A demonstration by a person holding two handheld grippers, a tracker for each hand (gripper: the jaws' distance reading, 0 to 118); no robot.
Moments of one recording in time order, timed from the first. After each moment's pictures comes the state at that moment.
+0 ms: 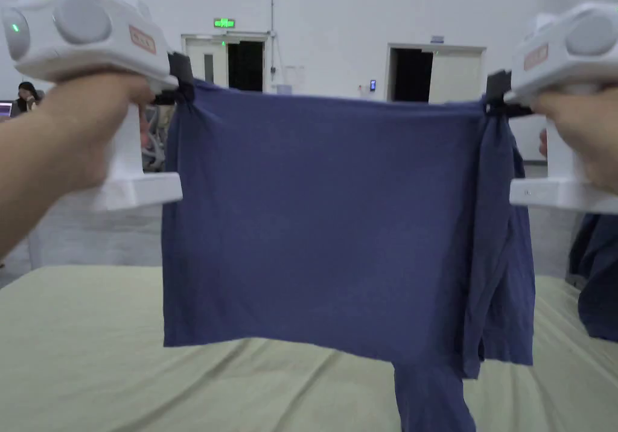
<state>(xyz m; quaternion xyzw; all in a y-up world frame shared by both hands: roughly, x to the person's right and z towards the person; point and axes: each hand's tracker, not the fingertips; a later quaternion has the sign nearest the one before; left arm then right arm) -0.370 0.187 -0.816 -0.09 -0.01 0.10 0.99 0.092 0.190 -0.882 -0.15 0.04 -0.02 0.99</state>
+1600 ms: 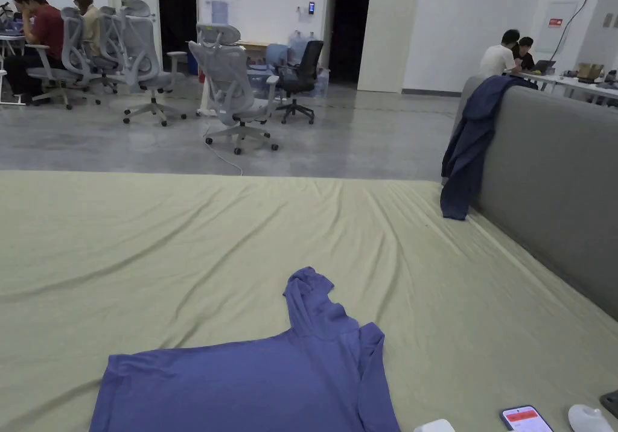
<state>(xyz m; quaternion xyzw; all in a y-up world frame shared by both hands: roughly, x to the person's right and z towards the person) -0.360 -0.215 -0.365 -0.44 -0.05 0.13 0.89 0.150 -0.220 -0.394 -0.52 0.15 0.07 0.84</state>
